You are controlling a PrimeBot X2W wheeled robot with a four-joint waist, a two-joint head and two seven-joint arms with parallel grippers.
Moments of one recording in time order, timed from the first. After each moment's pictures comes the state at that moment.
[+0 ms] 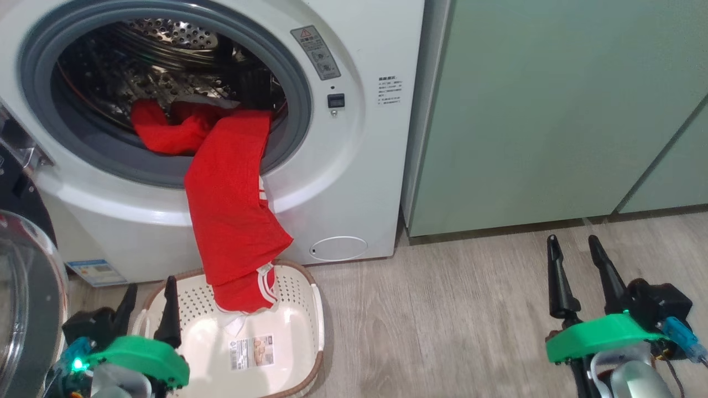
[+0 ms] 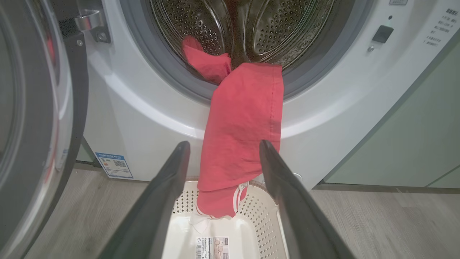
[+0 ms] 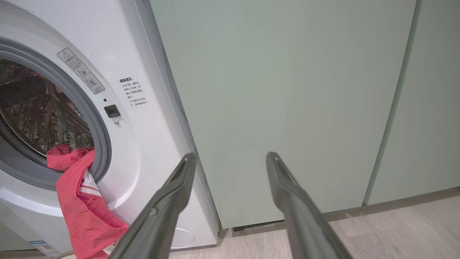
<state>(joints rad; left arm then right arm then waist) -0.10 0.15 0.07 0.55 -0.34 -0.10 -0.25 -0.09 -0.06 0.05 0.30 0.26 0.12 -0.26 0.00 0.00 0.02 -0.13</state>
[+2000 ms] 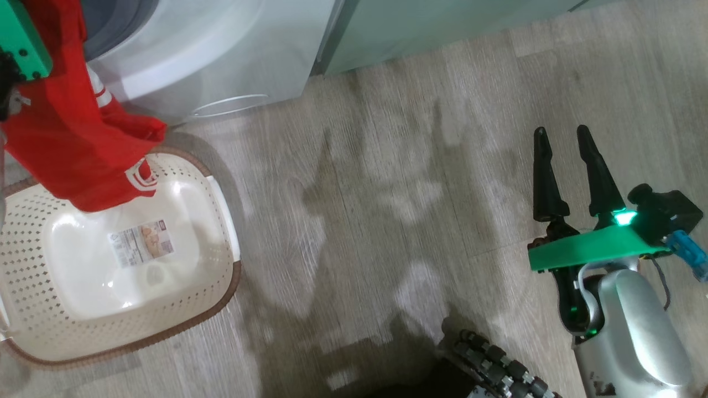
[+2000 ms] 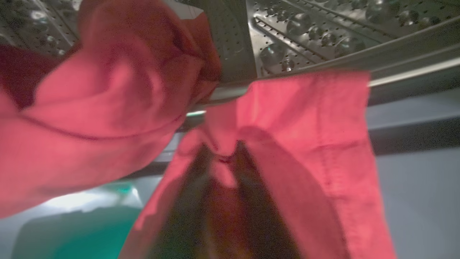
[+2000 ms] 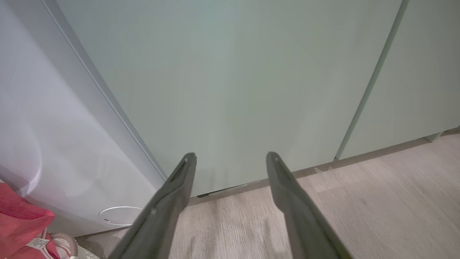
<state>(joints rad) -1.22 0.35 -0.14 1.15 -0.42 -0.08 0.32 -0.35 -0.05 0.13 0.25 0.34 0.12 -0.26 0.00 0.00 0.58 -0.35</state>
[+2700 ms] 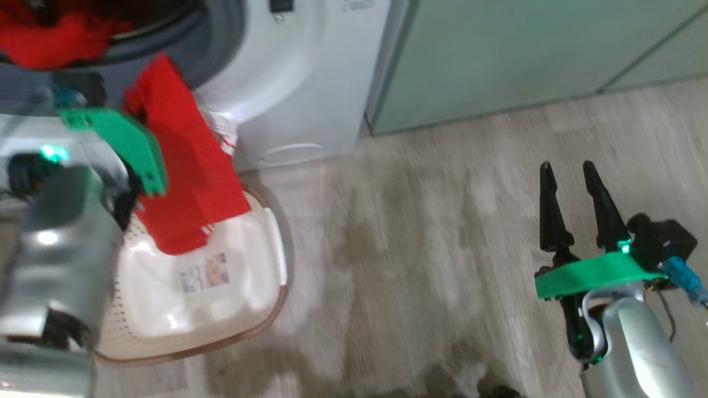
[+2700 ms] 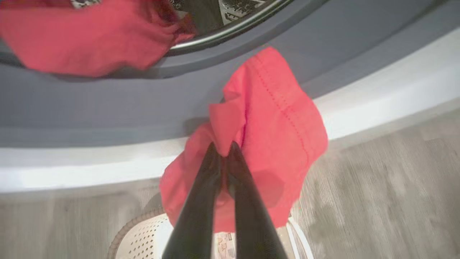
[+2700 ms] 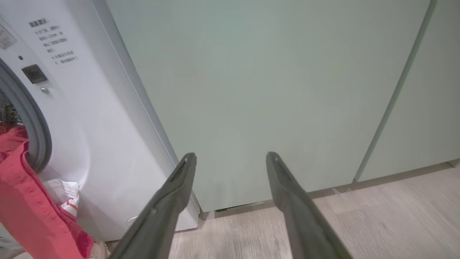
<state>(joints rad) -0.98 0.20 -0.25 1.22 -0.42 -0.12 0.04 -0.27 -0.05 0.08 0.28 0.28 0.12 -0.26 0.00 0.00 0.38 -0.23</state>
